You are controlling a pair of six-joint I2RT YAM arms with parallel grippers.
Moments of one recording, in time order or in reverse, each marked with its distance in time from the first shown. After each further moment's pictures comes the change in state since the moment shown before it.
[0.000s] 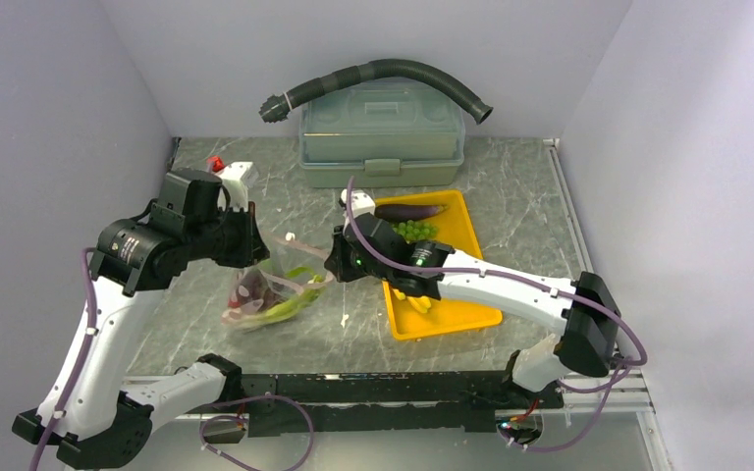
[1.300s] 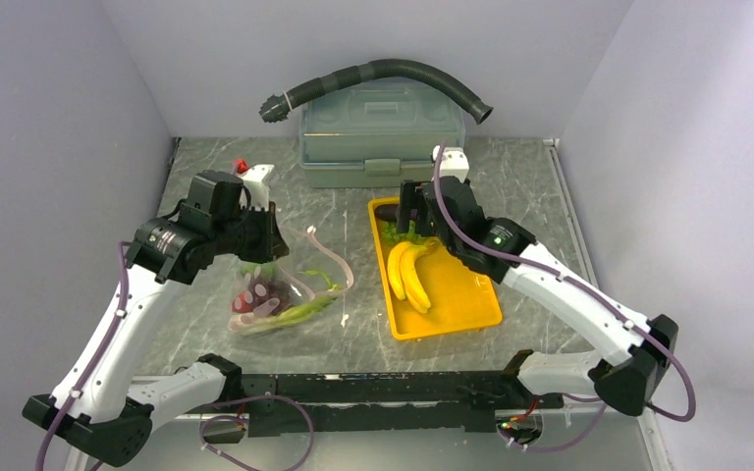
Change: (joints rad) left arm 0.000 0.006 -0.192 0.220 0.063 0.014; right arm -0.266 -0.292 -0.008 -0.233 0.283 -0.173
